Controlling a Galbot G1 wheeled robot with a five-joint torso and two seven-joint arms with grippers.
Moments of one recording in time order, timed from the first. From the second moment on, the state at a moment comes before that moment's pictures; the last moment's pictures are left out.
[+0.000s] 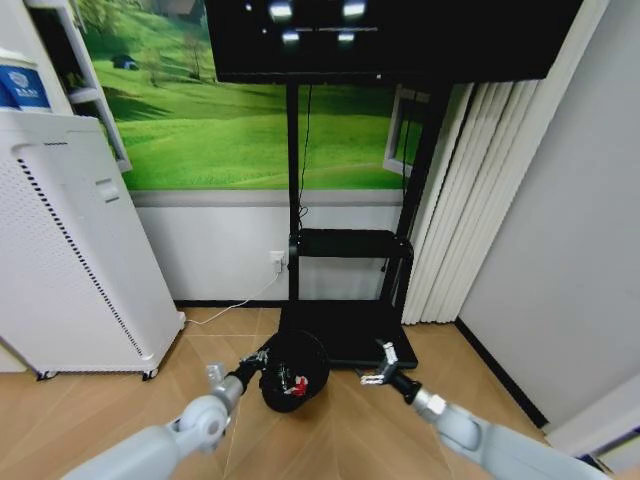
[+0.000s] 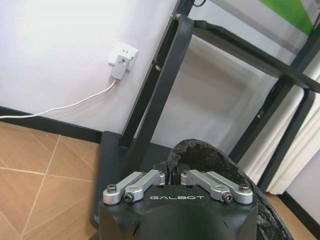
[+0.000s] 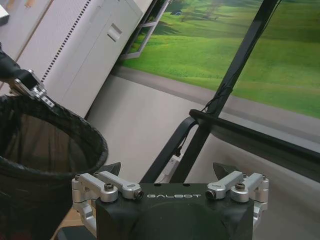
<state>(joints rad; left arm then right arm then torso) 0.85 -0.59 0.38 -1.88 -1.31 -0.21 -0.31 -0.90 0.52 -0.38 1.54 0.30 0.80 0.19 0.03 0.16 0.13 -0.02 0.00</state>
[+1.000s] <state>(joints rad) 0.95 -0.57 0.34 -1.97 -1.26 -0.20 -0.32 -1.02 0.52 -0.34 1.56 0.09 0.80 0.35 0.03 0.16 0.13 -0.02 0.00</state>
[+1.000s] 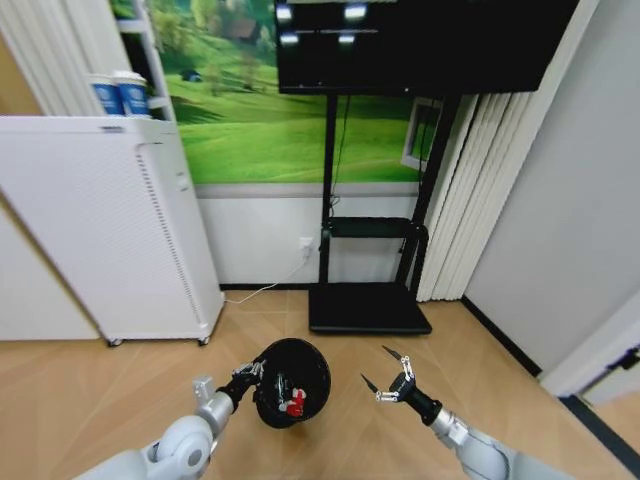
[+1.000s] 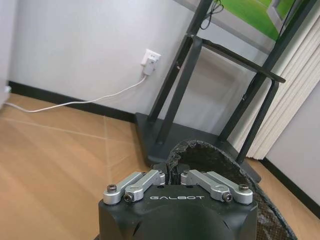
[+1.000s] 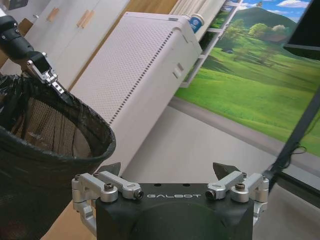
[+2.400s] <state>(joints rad) 1.07 -0.63 0.36 -1.87 -1.18 -0.21 -0.30 -1.01 0.60 -0.35 1.44 0.13 0.80 0.40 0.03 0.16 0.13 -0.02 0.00</state>
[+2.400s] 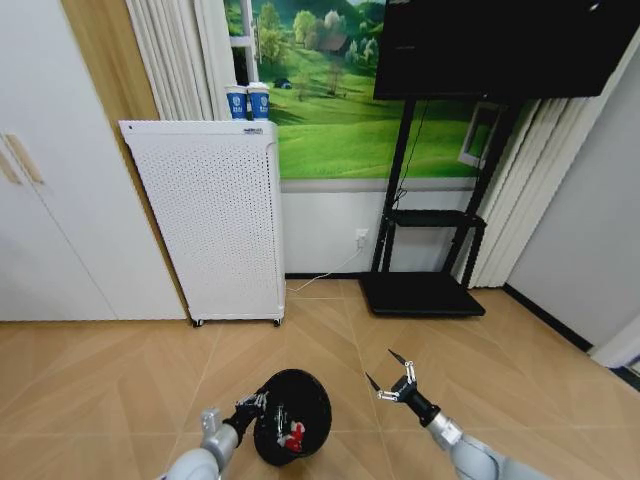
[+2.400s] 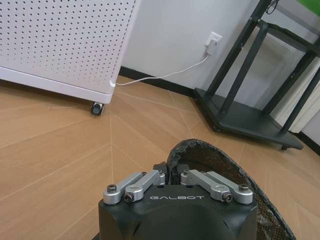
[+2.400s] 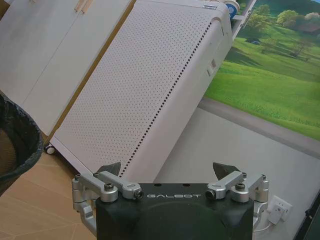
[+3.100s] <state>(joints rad) 1.09 -0.65 0.34 -1.74 -1.13 -0.24 -0.22 -1.08 0.61 -0.30 1.45 0.12 0.80 0.43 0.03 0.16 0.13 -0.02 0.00</state>
